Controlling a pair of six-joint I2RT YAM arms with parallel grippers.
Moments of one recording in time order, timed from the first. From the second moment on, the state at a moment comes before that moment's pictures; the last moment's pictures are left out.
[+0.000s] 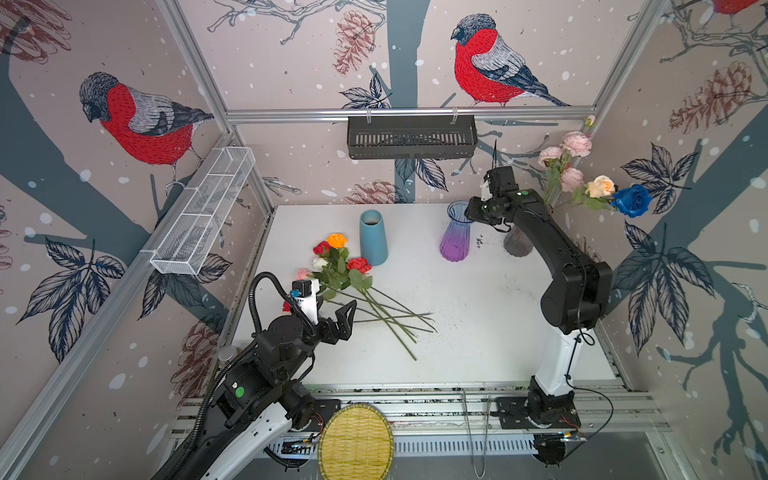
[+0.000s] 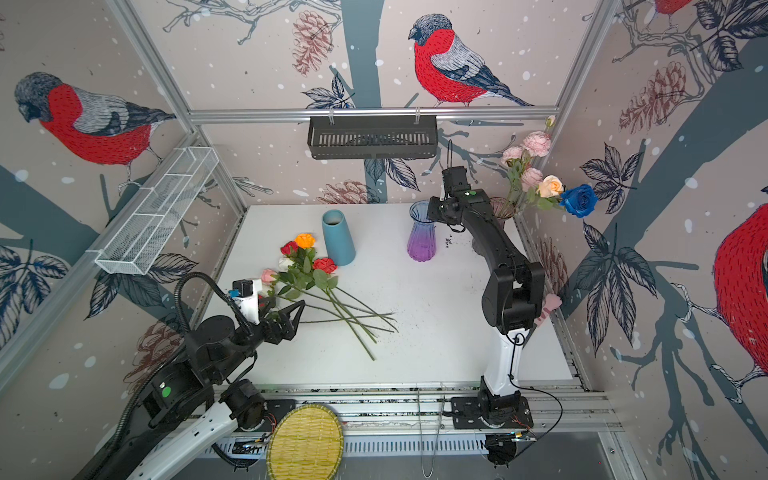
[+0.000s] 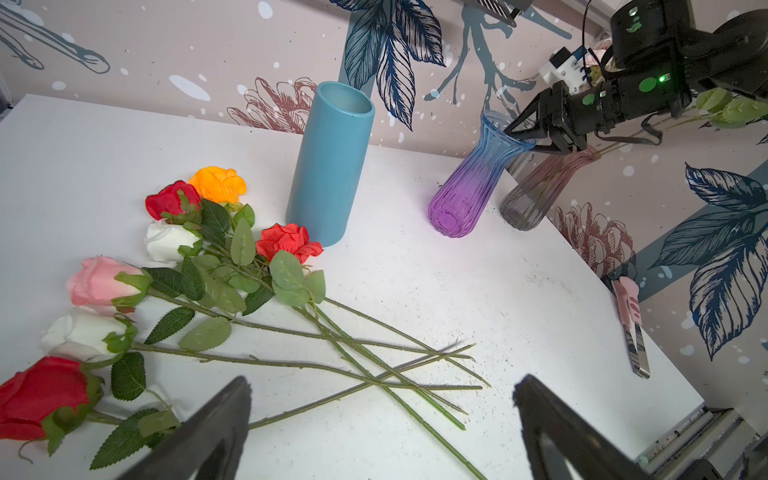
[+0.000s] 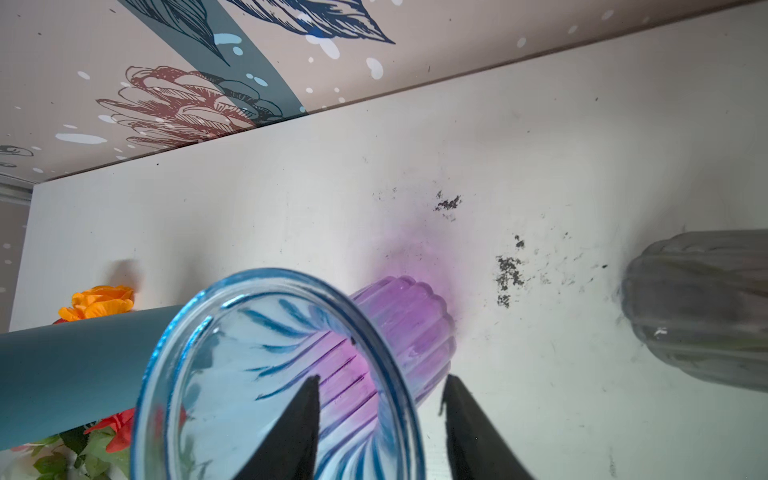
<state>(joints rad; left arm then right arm) -0.69 0.35 0.63 -0.59 -0.22 -0.44 0.23 1.98 1.91 -0.81 -0.12 0.39</state>
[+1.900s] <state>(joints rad) -0.66 0.32 0.63 -0.59 -0.24 -0.42 0.24 1.23 1.31 -0.80 -0.27 0.75</state>
